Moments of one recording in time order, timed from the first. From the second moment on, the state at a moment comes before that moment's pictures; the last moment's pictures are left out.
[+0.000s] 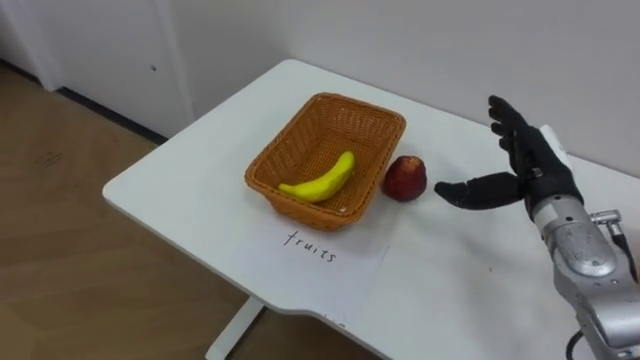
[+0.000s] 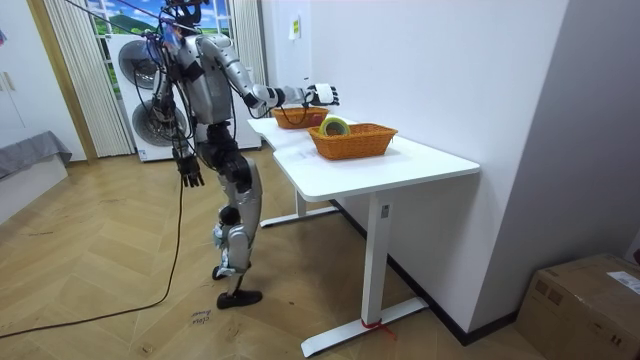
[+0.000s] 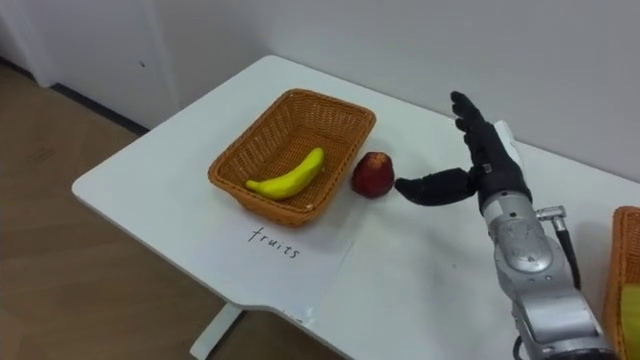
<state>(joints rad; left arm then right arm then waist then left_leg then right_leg) 0.50 0.24 0.09 0.79 0.40 0.15 -0.07 -0.12 -0.50 0.11 0.23 0.12 0.06 -0.09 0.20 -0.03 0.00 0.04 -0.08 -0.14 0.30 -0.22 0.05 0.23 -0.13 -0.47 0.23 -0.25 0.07</state>
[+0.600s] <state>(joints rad) 0.50 0.24 0.03 0.78 0.31 0.15 -0.06 -0.24 -0.49 0.14 0.48 0.25 0.06 -0.07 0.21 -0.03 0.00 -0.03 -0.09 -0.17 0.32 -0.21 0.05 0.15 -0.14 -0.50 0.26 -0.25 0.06</state>
